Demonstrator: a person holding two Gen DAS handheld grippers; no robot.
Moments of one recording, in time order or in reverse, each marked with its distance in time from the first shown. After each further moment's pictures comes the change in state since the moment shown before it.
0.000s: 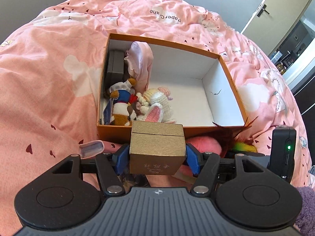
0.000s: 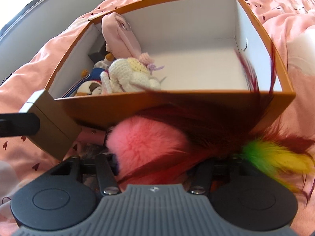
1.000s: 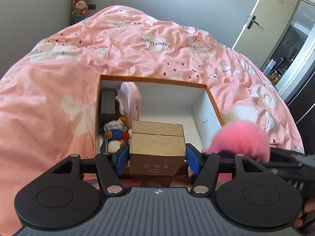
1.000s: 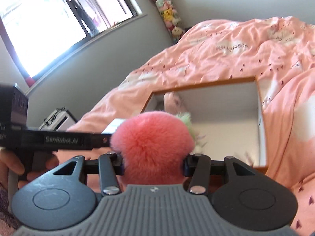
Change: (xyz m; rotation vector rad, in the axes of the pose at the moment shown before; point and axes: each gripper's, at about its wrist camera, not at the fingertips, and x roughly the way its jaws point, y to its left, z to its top) left arm -0.032 -0.024 0.036 0.063 -0.132 0.003; right arm -0.138 0.012 0.036 -0.046 -0.316 0.246
